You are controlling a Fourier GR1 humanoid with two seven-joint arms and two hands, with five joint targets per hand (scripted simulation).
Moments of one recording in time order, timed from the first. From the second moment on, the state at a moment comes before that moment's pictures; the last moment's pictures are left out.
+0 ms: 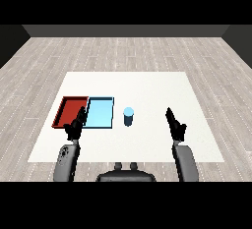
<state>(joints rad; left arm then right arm) 0.01 0.08 0.03 -1.59 -0.01 -0.02 0.02 0.02 -0.10 -0.01 -1.57 0.03 0.02 0.00</state>
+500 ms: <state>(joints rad) -0.03 0.04 0.04 -1.62 0.04 -0.05 -0.17 -0.13 -0.01 0.06 -1.54 -0.02 -0.04 -0.12</state>
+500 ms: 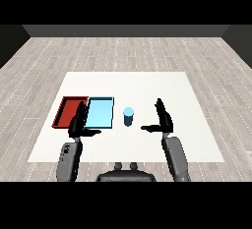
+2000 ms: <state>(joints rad) -0.01 0.03 0.06 -1.54 0.14 -0.09 -0.45 -0.27 0.00 0.07 -1.24 -0.21 -0.04 -0.31</state>
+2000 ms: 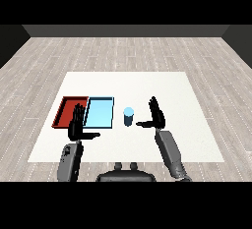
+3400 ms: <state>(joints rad) -0.01 0.05 0.09 -1.60 0.17 -0.09 -0.41 -0.48 0.00 0.29 -0.80 -0.49 -0.16 -0.51</state>
